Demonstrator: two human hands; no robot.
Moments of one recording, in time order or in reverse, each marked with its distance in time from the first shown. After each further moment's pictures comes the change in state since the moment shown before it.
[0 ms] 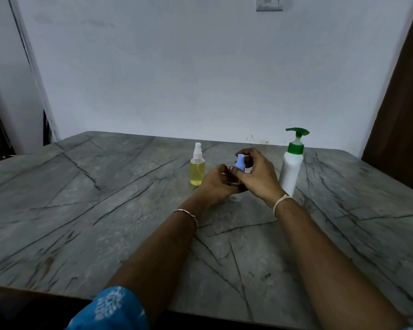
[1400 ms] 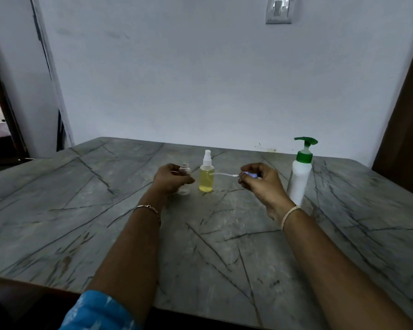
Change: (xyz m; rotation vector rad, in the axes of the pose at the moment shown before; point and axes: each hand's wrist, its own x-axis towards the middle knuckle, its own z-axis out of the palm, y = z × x) left_hand -0.020 0.009 -0.117 0.170 0.425 -0.269; right_hand -0.005 -0.006 0.013 0.438 0.014 0.266
